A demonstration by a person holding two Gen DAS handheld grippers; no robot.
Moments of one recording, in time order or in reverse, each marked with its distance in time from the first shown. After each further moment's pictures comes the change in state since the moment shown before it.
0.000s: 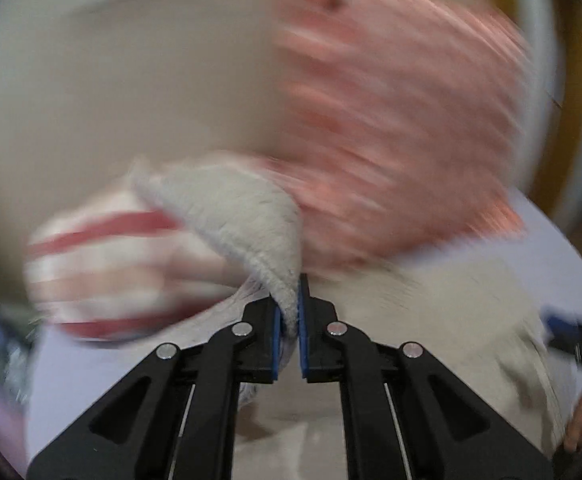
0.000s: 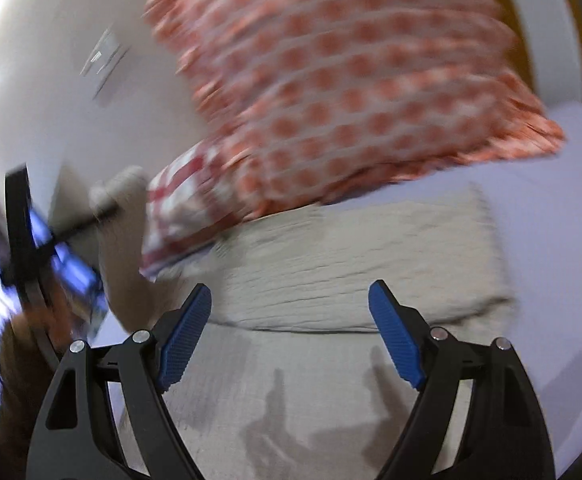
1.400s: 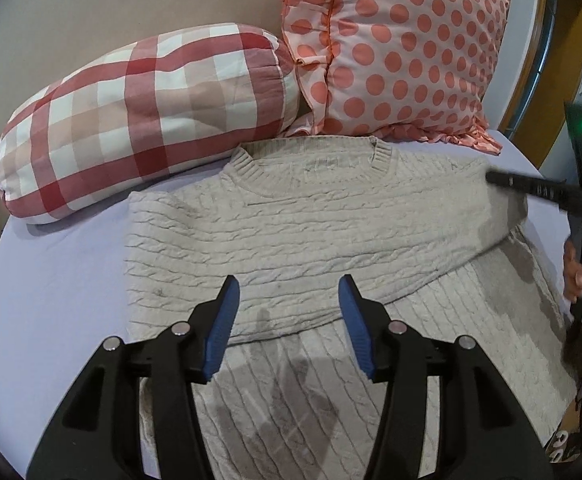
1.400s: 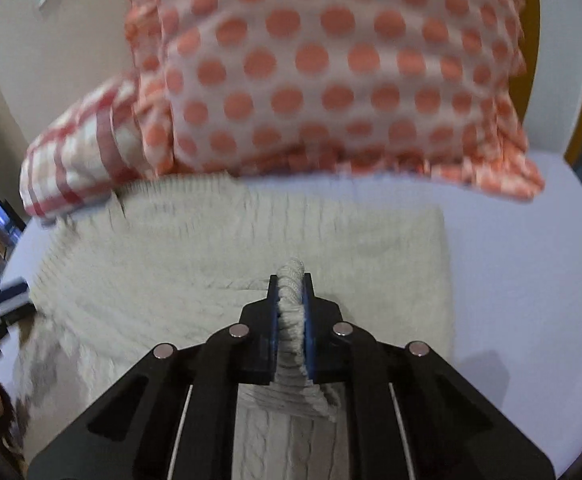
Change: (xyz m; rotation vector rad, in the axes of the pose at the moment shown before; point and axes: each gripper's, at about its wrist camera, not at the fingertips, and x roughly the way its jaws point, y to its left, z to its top) left arm -0.008 0.045 -0.105 -0.107 0.161 -0.081; right arm 0.080 0.006 0.022 -0.268 0.124 -0.309
